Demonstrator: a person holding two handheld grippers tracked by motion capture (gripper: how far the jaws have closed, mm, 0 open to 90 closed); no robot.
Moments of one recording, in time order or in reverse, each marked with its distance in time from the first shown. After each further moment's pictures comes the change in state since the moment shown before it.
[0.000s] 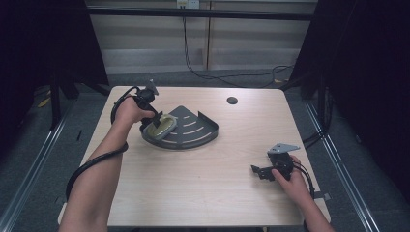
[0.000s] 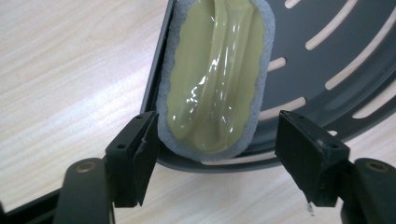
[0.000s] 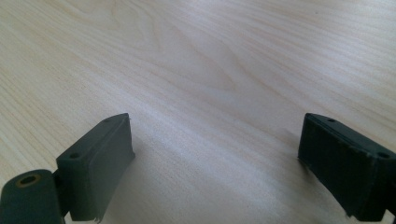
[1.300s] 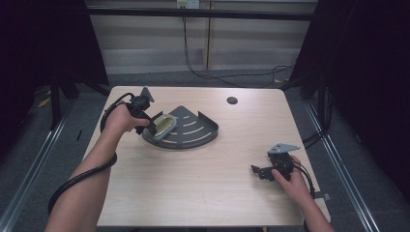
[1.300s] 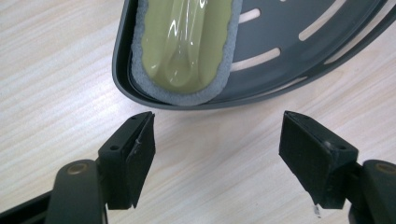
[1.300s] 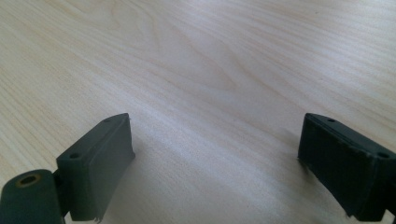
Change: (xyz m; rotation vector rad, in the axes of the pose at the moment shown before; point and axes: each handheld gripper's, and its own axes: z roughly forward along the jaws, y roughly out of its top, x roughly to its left) left arm -0.014 -0.036 -0.018 0.017 -0.026 0.009; right arm 0.000 0.000 0.000 0.001 -0.001 0.001
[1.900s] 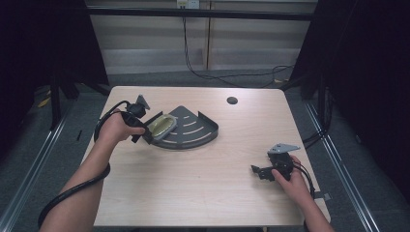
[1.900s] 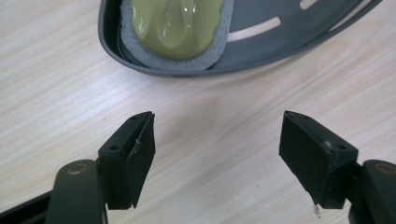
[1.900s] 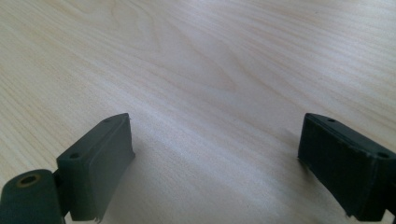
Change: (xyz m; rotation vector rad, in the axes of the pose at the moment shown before) left arm -0.002 -0.029 0.006 -0.010 -0.016 0.001; right arm 0.000 0.000 0.000 0.001 -0.001 -0.001
